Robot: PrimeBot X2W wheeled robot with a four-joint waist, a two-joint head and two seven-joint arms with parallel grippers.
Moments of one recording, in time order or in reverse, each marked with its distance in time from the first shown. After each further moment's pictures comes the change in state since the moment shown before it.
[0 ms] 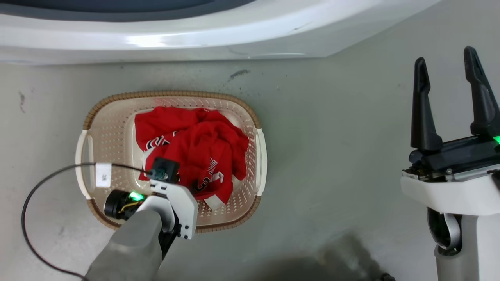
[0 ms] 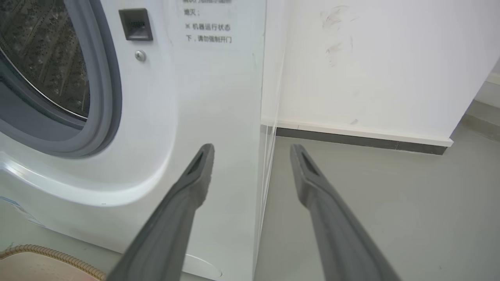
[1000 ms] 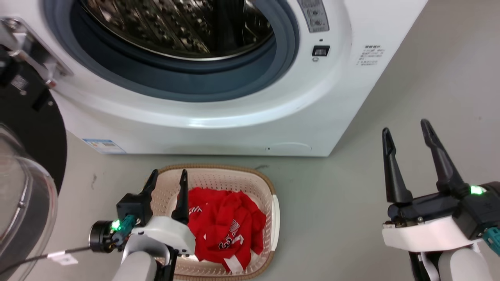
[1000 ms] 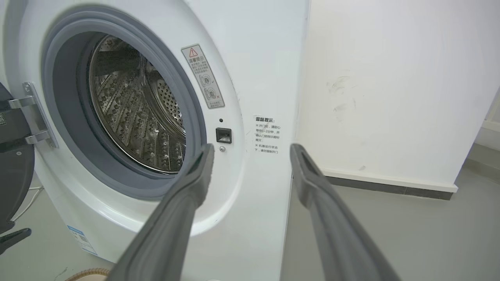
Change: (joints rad) left arm 0.514 0.005 0.581 -0.841 0.367 0.176 -0.075; right arm 0.193 0.000 0.035 0.078 0.011 0.000 0.000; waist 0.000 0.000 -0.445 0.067
